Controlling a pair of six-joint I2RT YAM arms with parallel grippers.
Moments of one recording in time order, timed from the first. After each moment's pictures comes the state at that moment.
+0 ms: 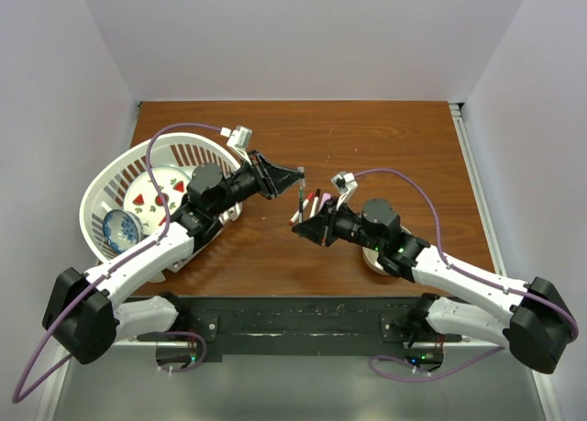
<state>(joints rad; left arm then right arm) -0.60 1.17 0.76 0.48 0.36 -0.77 0.83 1.04 0.56 0.31 -0.25 0.68</state>
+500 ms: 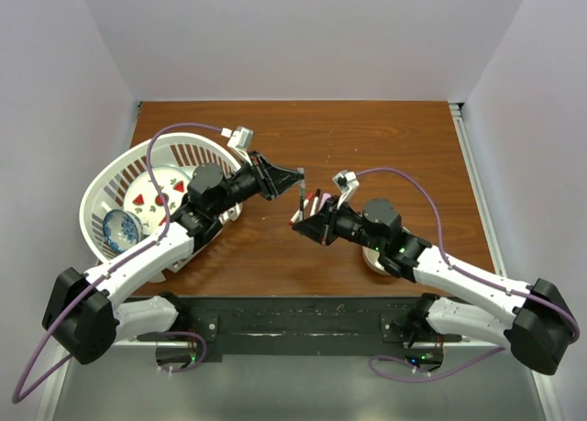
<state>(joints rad) -0.60 1.16 0.76 0.47 0.36 -0.76 0.84 1.03 0.57 0.29 -0.23 0.68</state>
